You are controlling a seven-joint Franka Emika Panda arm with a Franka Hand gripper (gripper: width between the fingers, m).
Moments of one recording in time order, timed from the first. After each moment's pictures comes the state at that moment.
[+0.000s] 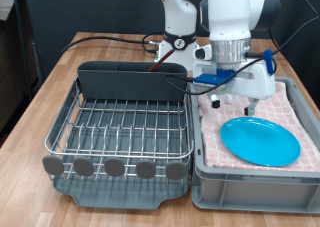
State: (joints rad) arm 0.17 0.15 0.07 -2.52 0.24 2.98 1.56
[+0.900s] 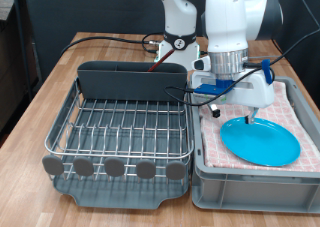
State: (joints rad) arm 0.07 0.22 0.19 -2.50 0.37 3.06 1.42
